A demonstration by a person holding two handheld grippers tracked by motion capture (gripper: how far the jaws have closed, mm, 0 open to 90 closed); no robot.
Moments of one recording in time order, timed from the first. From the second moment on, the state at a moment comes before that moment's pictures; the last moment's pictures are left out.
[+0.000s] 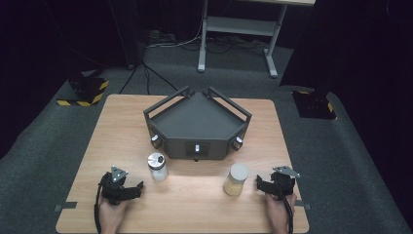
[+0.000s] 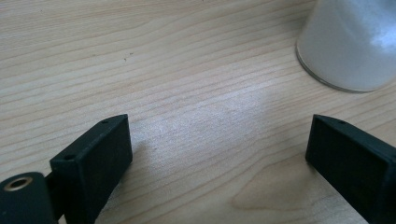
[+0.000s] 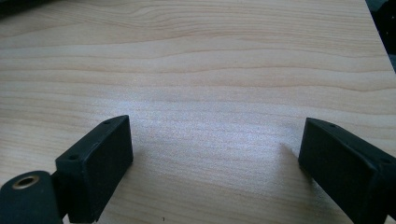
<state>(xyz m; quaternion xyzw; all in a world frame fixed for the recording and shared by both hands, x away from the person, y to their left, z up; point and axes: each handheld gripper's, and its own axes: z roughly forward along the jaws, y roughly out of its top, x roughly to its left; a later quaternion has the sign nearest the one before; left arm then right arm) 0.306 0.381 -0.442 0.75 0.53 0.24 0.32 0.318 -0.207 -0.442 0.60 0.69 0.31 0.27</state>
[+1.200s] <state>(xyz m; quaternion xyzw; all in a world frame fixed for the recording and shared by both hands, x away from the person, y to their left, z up) 0.307 0.378 -0.432 0.77 0.50 0.23 0.32 0.318 -0.206 -0.442 0.60 0.69 0.31 0.27</state>
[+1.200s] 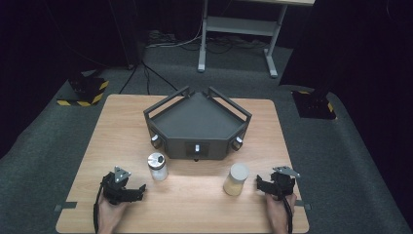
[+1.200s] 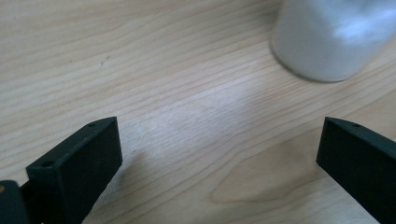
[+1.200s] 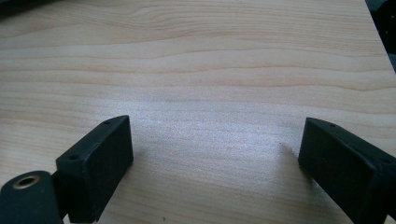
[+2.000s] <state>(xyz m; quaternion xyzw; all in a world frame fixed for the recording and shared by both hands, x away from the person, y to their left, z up) 0.348 0.314 -0.413 0.80 0.46 0.21 0.33 0.317 -0.208 -0.442 0.59 0.69 0.31 0.27</state>
